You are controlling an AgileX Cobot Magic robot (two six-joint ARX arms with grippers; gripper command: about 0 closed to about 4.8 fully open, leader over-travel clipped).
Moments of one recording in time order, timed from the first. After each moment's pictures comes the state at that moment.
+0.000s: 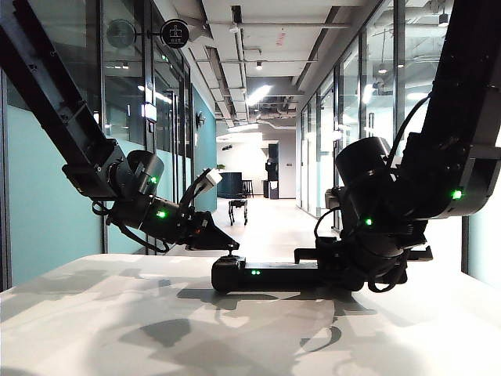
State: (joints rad) left arm -0.22 2.50 1.76 0.11 0.93 0.37; right arm 0.44 2.17 0.96 0.68 0.33 0.24
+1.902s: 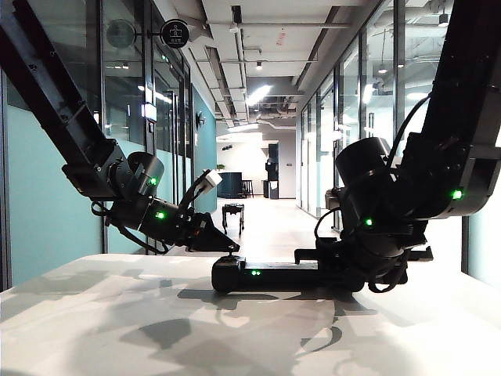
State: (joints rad) left arm -0.22 2.50 1.76 0.09 0.95 0.39; right arm 0.44 2.17 0.96 0.68 0.33 0.24
